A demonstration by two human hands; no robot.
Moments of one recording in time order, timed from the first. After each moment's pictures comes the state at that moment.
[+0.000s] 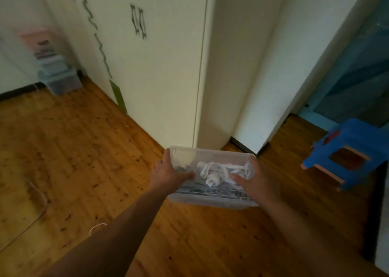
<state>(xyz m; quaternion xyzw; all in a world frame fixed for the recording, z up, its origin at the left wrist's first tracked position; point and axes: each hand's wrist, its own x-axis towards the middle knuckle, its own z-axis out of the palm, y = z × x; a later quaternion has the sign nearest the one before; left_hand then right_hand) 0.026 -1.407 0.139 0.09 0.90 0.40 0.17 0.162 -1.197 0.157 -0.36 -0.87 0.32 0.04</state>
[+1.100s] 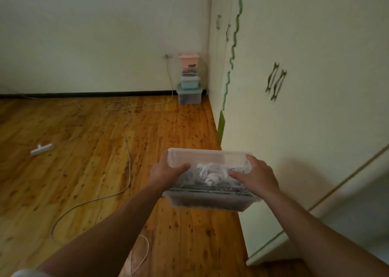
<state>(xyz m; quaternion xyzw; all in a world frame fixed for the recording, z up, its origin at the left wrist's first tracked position) -0.227 -1.519 0.198 -0.25 0.84 0.48 -0.01 -0.273 -1.266 0.205 0.01 -0.96 0.28 -0.03</state>
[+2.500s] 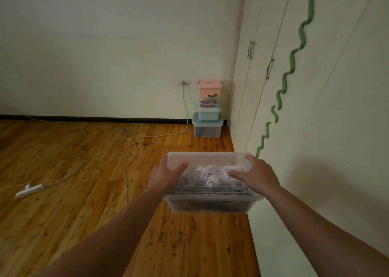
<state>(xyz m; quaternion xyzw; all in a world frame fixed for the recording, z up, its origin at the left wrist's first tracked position) -0.691 -1.720 0.200 -0.32 0.83 0.46 -0.07 -0.765 -1.471 0.226 0.08 -0.96 0.28 -0.05</state>
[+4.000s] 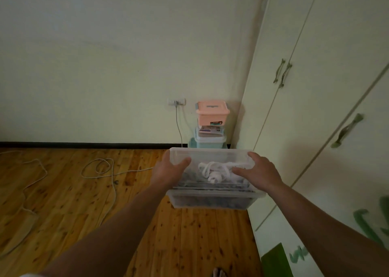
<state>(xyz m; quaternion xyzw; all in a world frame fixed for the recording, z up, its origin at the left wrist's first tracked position) -1.225 -1.944 0.194 -0.27 0.82 0.50 -0.06 -1.283 -1.685 0.232 0.05 -0.96 0.28 -0.06</state>
